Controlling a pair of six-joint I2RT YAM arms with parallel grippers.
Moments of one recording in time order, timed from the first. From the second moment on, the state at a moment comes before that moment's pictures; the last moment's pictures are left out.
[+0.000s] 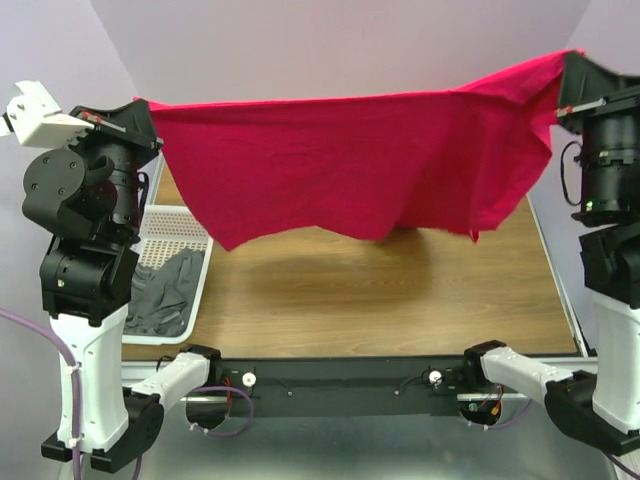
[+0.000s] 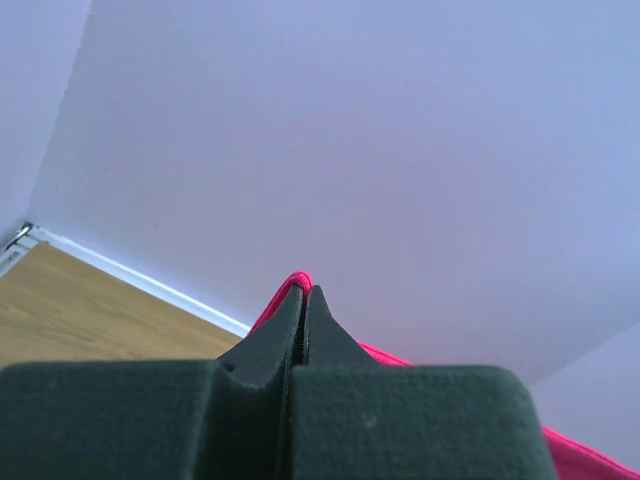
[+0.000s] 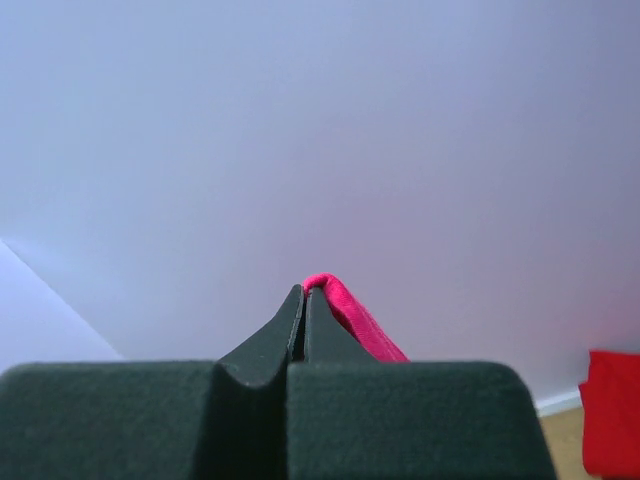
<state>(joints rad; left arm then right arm) -0.21 1.03 1.82 -0.58 -0.37 -0.59 0.30 1.08 1.85 -0.31 0.36 0.52</state>
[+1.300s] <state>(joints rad) -0.05 1.49 1.64 -0.12 -0.04 -0.63 0.22 1.47 1.68 0.00 0.33 0.37</state>
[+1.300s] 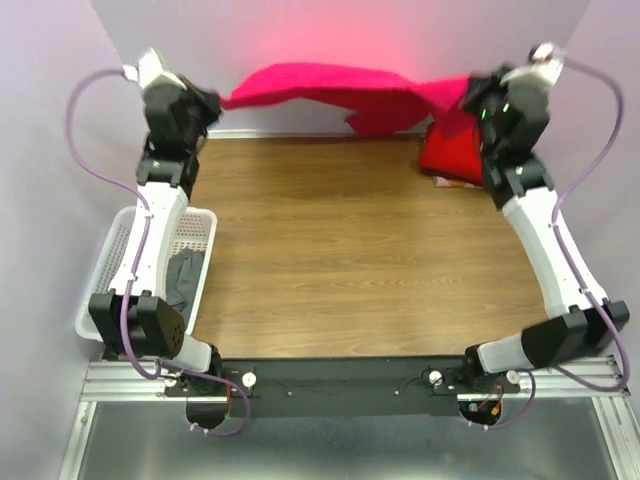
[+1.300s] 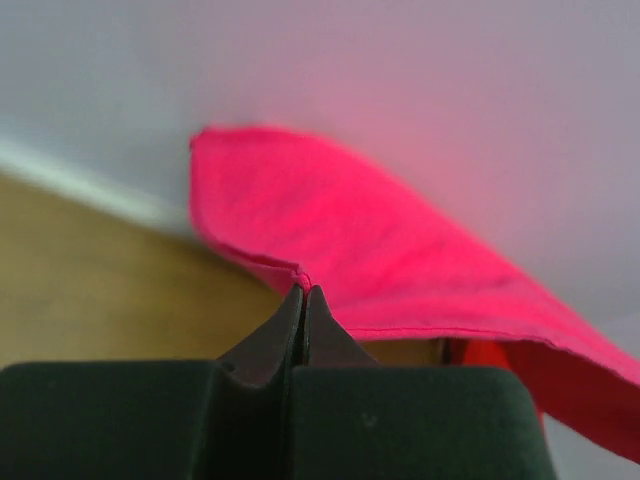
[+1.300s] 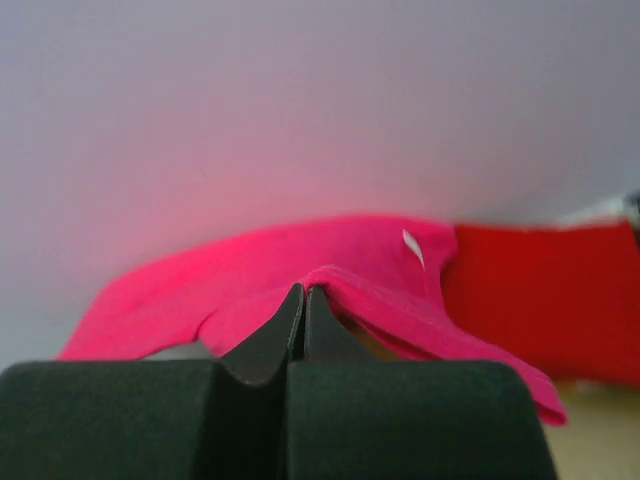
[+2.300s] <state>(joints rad) -0.10 1.39 0.79 -0.16 -0.21 -0.87 0.21 1.11 0.54 -0.11 0.17 0.74</state>
